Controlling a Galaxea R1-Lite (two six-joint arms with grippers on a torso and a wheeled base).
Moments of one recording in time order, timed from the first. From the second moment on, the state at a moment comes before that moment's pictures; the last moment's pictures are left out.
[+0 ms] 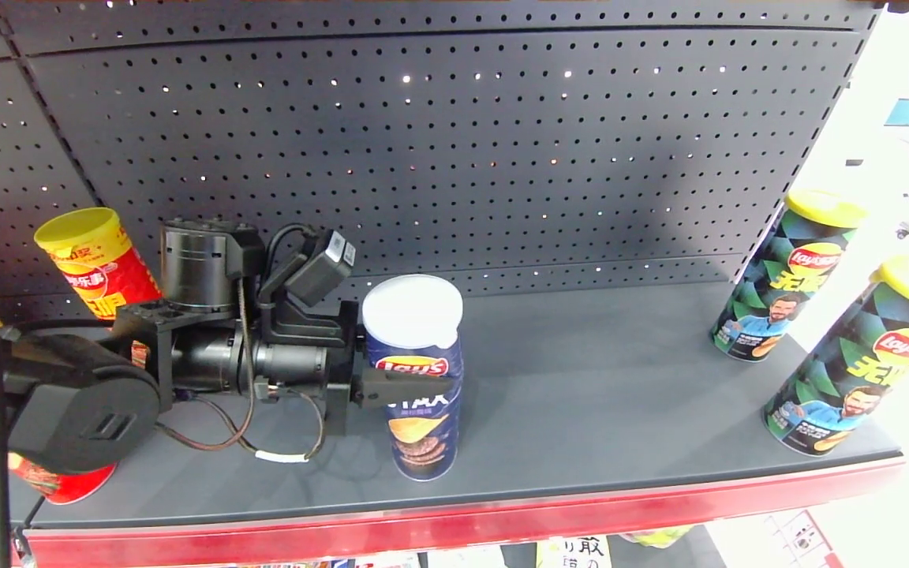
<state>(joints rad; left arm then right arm) -0.45 1.76 -0.80 -0.59 -0.97 0.23 0.10 0.10 -0.04 0.04 0.15 -0.07</state>
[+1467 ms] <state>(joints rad) -0.45 1.71 -0.73 -0.58 -0.95 0.21 0.10 0.10 -0.04 0.04 0.15 -0.07</state>
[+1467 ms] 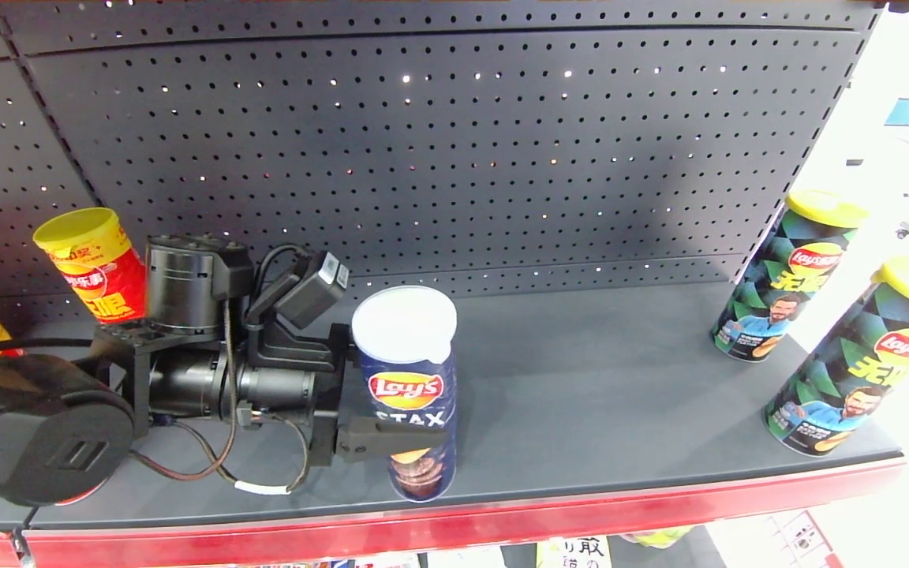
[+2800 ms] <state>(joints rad) -0.28 1.04 -0.26 -0.54 -0.76 0.10 0.37 0.77 -0.56 0.03 0.27 -0.10</state>
